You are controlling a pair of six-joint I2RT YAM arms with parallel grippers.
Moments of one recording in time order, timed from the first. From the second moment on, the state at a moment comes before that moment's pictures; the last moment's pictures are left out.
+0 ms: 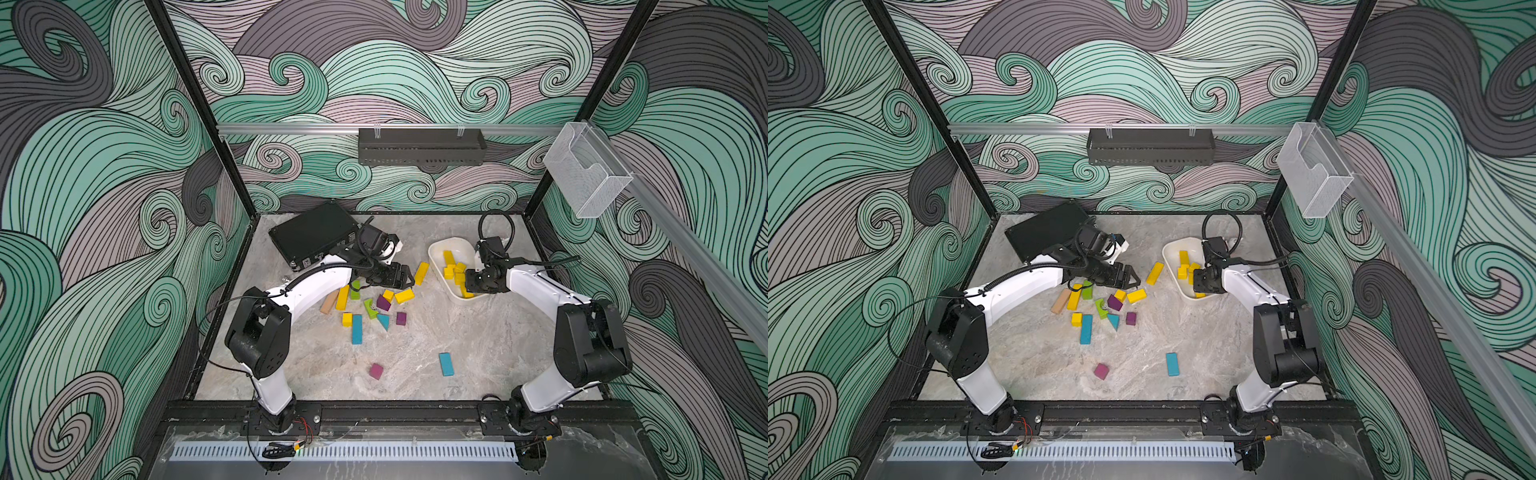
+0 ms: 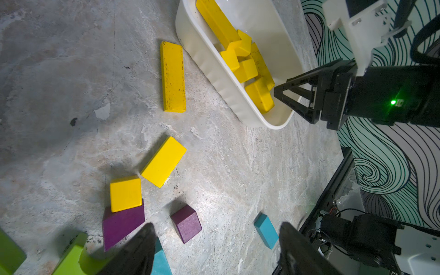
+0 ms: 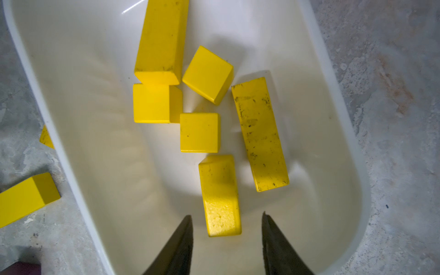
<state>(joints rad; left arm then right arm) -0.60 1.73 1.38 -0.59 0.42 -0.35 0.17 1.62 1.04 -0.56 0.02 0.17</state>
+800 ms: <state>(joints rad) -0.60 1.65 1.36 -0.62 0.28 -0.27 0.34 1.36 1.08 -0.49 -0.03 0.20</state>
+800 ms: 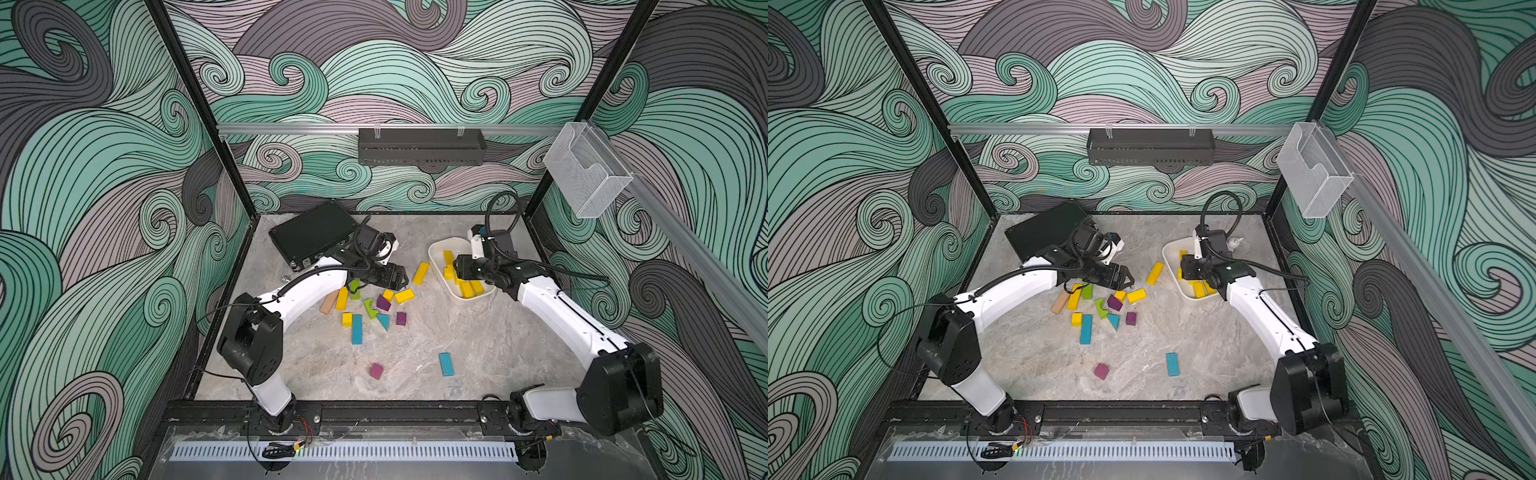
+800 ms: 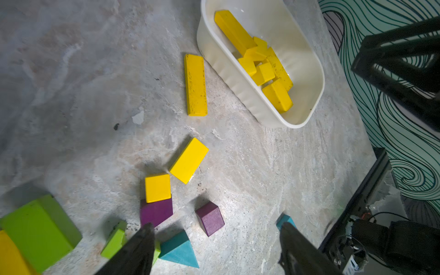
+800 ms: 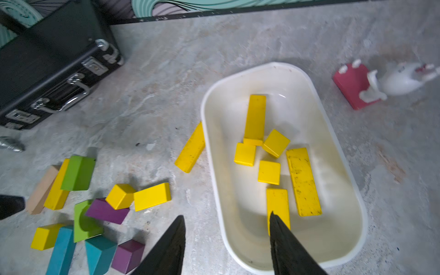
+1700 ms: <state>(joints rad) -0.60 1.25 1.09 -0.66 0.01 -0.12 0.71 1.65 1.25 -0.58 0.04 0.18</state>
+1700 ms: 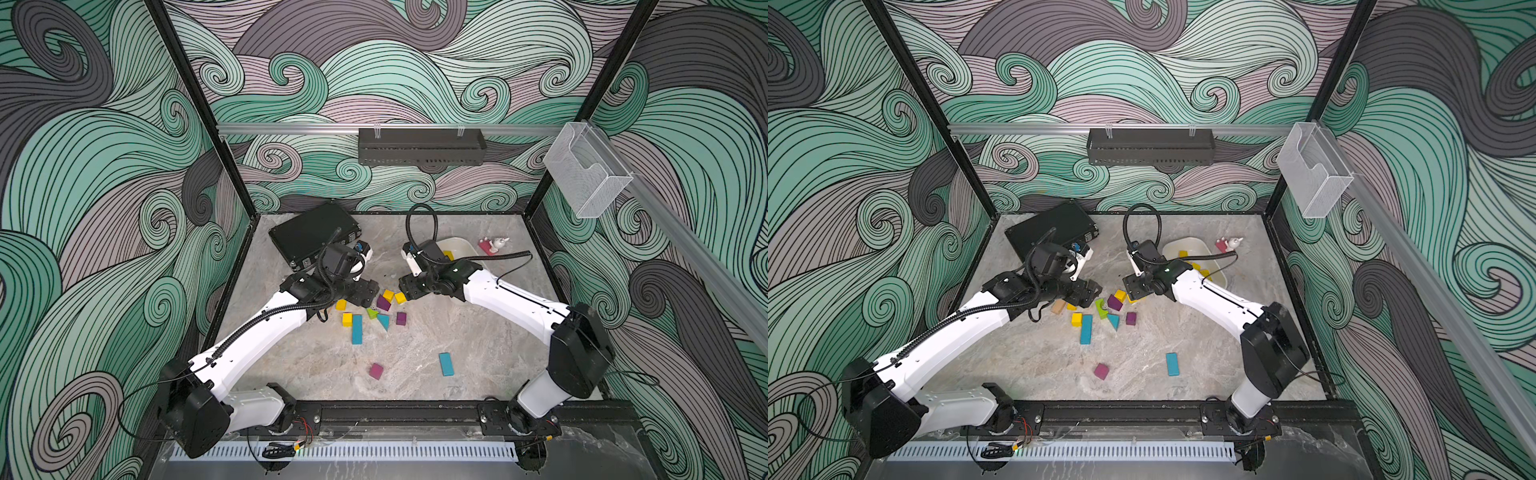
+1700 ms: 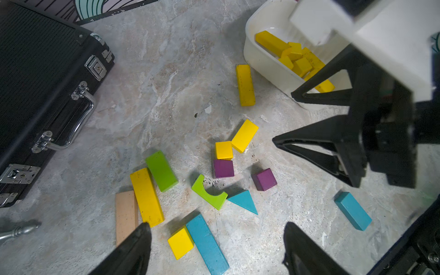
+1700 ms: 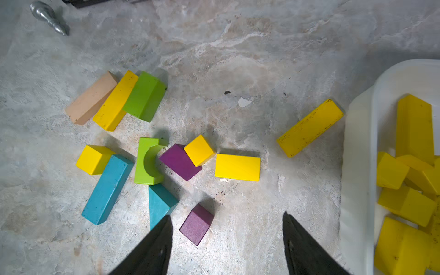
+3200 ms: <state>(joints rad) -0.50 1.25 1.09 -0.65 0.05 -0.15 0.71 2.12 1.56 -0.63 -0.13 -0.23</state>
